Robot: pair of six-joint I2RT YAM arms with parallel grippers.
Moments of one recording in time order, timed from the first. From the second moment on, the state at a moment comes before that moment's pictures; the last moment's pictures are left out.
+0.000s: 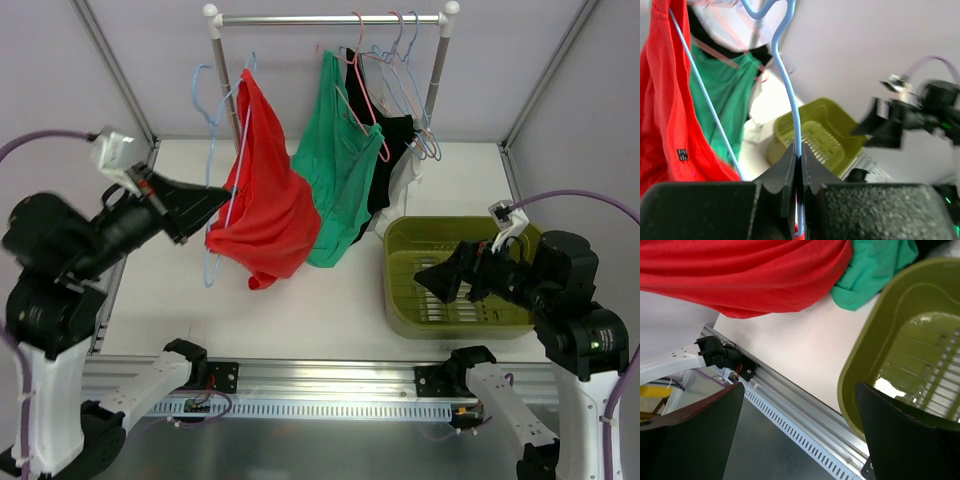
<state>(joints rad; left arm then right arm) -0.35 0.89 1.65 -0.72 0.45 -0.48 0.19 0.66 1.32 -1.17 -0.54 0.32</state>
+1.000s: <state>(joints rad) -0.35 0.59 1.33 -0.75 0.79 -0.73 0.86 1.16 1.49 -0.65 -0.26 0.28</state>
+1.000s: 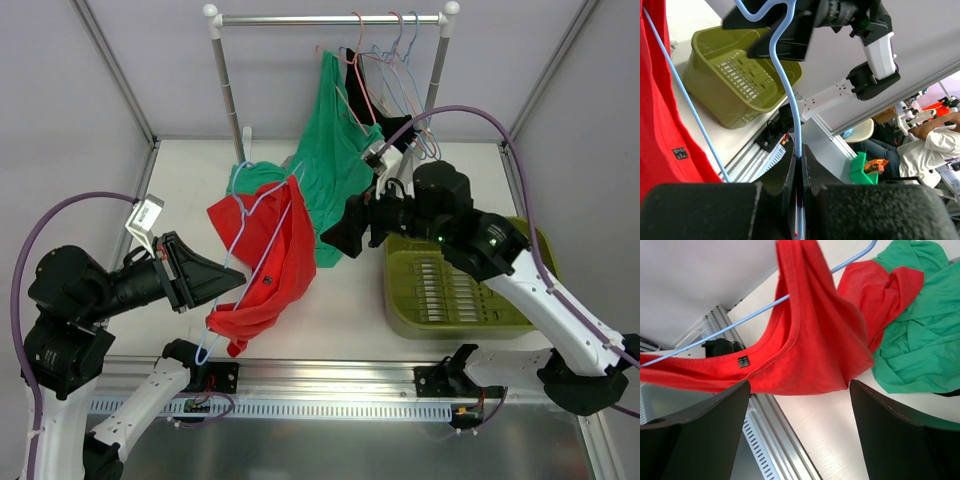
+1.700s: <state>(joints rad) -0.35 0.55 1.28 -0.75 0.81 -0.79 0.92 1.45 1.55 -0.48 -0.14 0.27</state>
